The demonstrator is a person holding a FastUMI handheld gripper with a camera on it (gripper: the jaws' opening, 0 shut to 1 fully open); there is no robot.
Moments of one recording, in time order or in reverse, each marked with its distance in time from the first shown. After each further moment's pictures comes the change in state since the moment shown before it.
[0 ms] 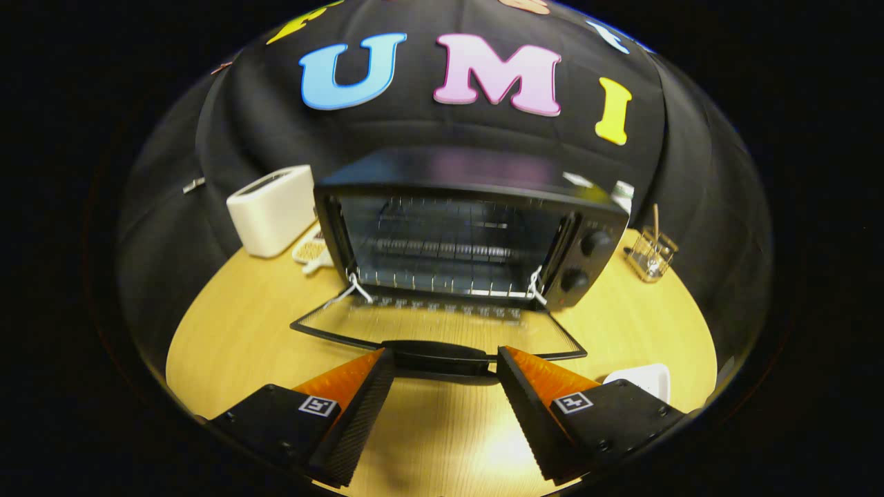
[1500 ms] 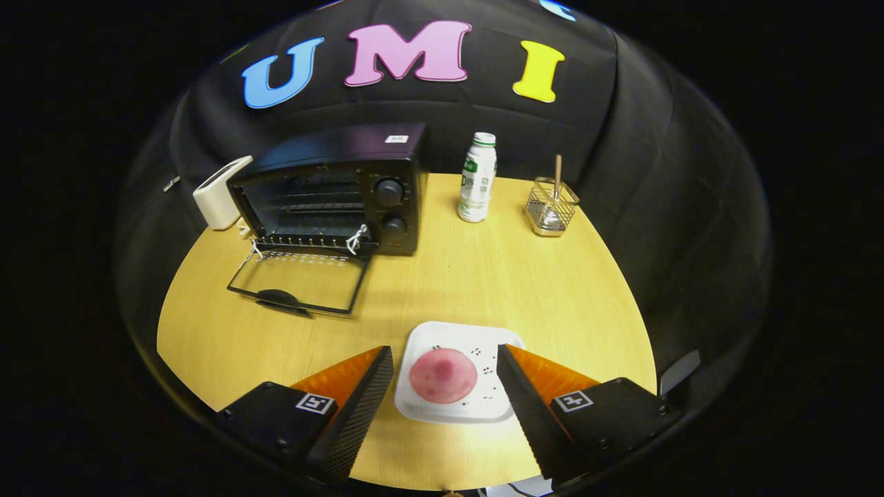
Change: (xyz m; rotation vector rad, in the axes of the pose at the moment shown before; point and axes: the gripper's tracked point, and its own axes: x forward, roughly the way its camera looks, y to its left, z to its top) arm -0.096 -0.249 -0.027 0.057 0.141 -0.101
